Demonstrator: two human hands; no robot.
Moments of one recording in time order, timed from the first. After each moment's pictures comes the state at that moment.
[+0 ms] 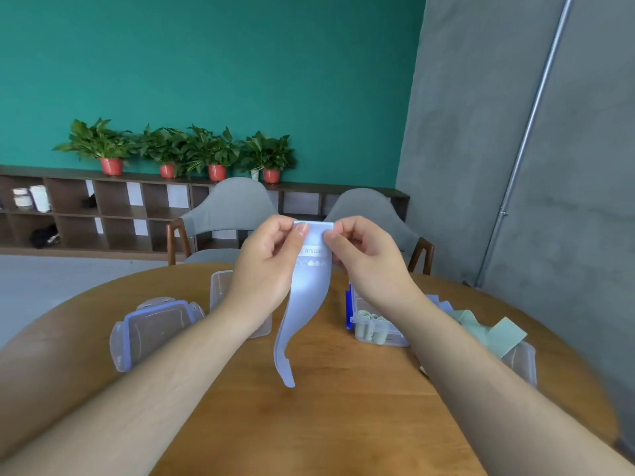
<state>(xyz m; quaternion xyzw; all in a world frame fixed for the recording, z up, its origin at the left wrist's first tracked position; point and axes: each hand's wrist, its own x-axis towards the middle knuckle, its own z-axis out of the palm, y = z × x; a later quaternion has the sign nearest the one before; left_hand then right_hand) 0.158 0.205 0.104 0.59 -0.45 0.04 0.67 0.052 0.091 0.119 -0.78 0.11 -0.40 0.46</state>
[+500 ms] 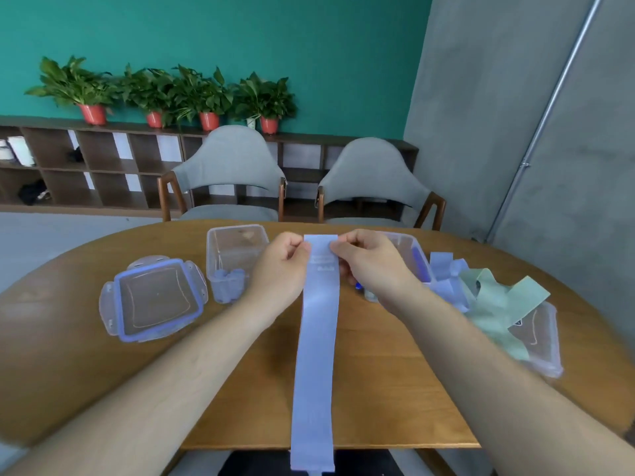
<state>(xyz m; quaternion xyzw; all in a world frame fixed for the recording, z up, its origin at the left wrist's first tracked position) 0.196 0.164 0.019 0.73 -0.36 -0.05 0.58 0.091 0.058 0.047 -0.79 0.29 -0.28 0.47</state>
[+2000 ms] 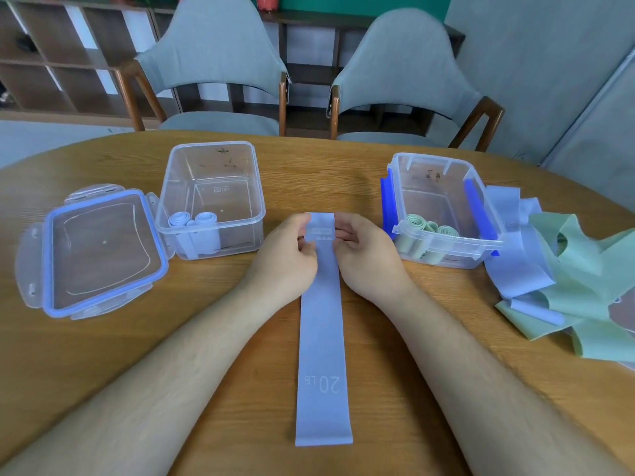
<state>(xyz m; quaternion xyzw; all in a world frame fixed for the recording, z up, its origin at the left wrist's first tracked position) 0.257 0.109 -0.097 0.81 -0.36 -0.14 0.45 0.158 -0.001 -0.099 -0.83 0.27 -0.24 0.43</state>
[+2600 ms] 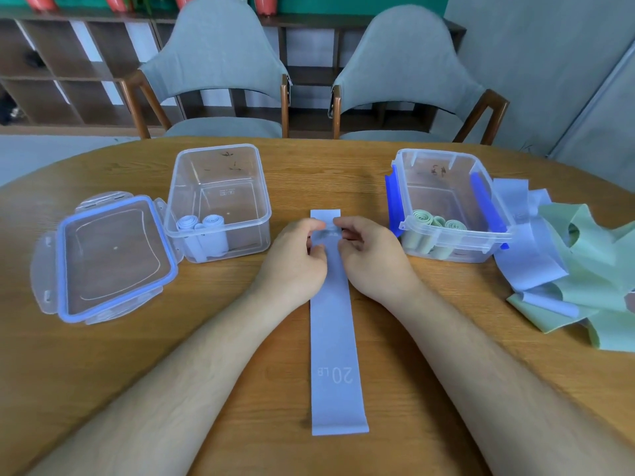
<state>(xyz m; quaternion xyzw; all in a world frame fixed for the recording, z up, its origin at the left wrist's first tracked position) 0.253 0.111 -0.098 0.81 -0.37 -0.14 0.44 0.157 0.002 -0.100 -0.84 0.28 -0.23 0.40</state>
